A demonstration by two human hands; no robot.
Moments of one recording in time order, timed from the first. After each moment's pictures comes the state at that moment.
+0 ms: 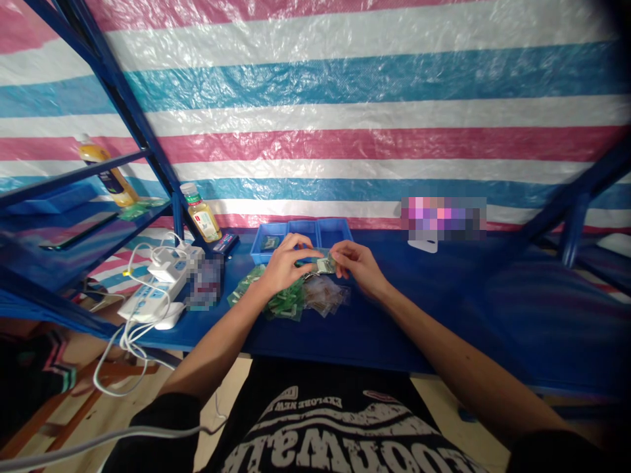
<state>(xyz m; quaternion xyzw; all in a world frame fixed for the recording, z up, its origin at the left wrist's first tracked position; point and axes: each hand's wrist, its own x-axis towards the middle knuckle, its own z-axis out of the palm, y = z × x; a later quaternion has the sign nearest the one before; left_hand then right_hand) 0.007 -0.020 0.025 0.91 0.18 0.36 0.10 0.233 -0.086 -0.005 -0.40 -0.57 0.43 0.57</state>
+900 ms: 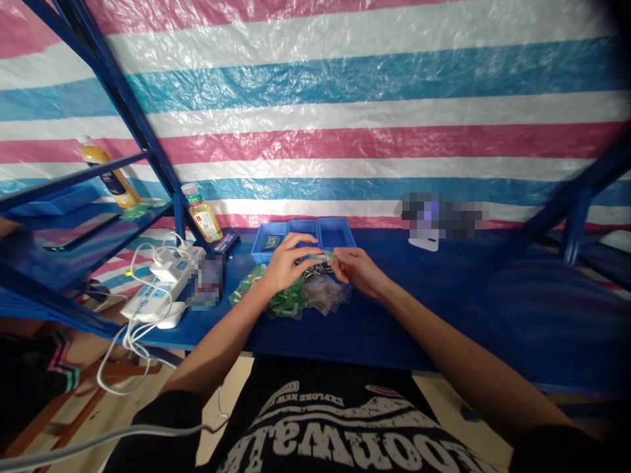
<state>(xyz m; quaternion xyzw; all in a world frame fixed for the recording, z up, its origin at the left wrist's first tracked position) 0.010 -0.018 0.022 0.89 0.17 0.40 0.12 0.230 -0.091 -0.001 -0.37 -0.55 0.54 0.52</state>
